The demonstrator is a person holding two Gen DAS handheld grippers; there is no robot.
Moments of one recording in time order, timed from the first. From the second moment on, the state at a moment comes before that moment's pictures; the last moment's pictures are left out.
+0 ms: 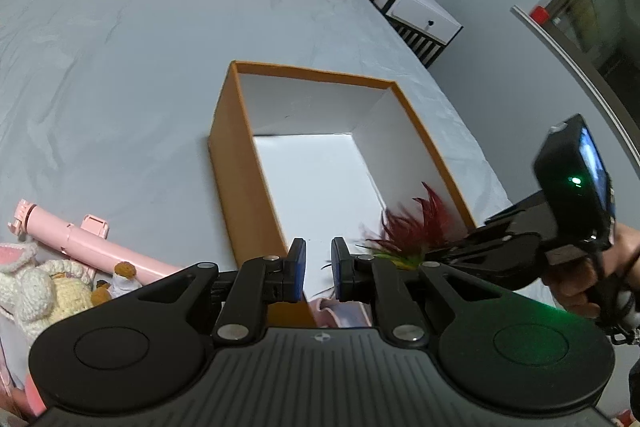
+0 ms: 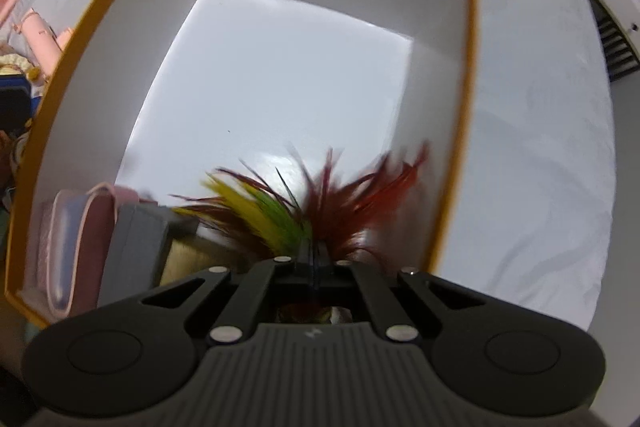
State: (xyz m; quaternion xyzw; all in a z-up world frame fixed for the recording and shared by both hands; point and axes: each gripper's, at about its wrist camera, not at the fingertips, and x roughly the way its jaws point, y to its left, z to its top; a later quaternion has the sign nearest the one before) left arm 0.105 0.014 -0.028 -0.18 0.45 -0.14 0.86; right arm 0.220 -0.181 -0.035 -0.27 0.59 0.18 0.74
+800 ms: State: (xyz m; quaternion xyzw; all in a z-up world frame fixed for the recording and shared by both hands) left arm 0.066 0.015 -0.003 -0.15 0.43 -0.11 0.88; right arm 0.183 -0.219 0.021 -0.18 0.52 0.19 0.81
